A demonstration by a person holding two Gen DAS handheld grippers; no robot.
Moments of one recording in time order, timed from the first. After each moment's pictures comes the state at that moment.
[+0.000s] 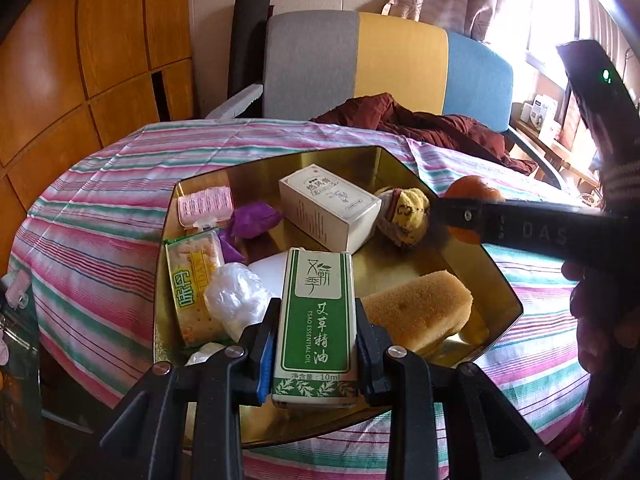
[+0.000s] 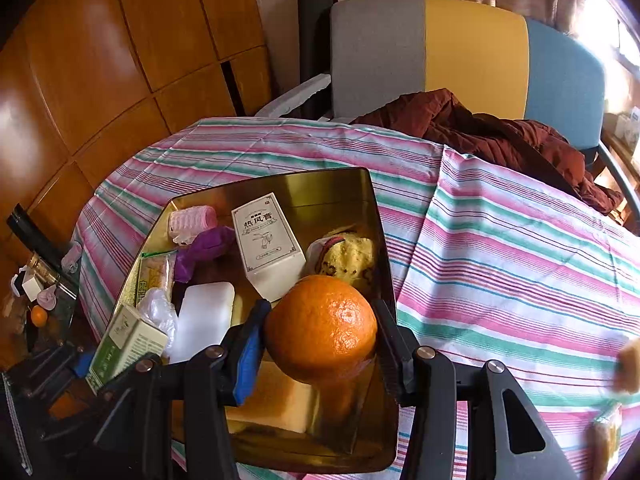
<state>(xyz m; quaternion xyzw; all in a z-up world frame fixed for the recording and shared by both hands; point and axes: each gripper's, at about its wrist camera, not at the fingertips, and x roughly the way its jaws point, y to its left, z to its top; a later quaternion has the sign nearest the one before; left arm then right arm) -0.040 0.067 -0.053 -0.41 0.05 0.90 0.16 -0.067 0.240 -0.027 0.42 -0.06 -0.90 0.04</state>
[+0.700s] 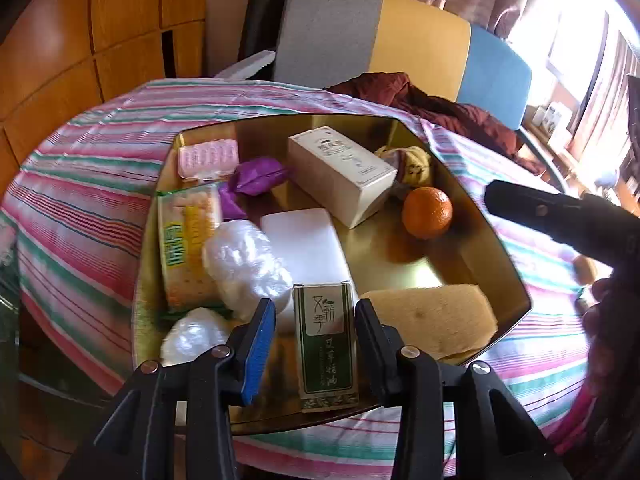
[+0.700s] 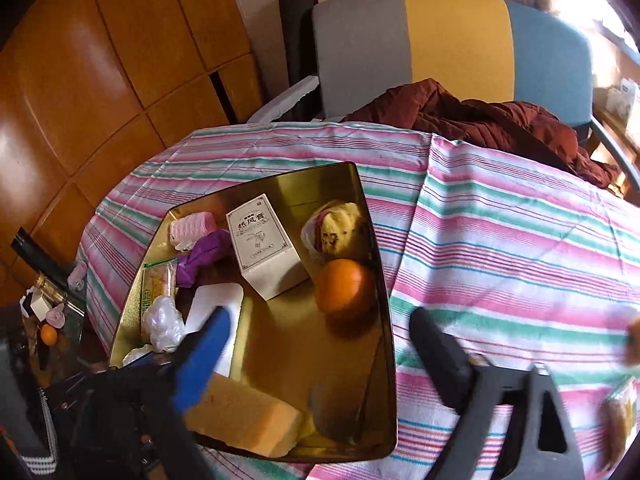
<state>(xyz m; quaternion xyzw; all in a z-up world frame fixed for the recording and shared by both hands) -0.043 0.057 -0.074 -0.46 0.02 0.88 0.15 -0.054 0.254 -0.029 0.42 -0.10 -0.90 0.03</state>
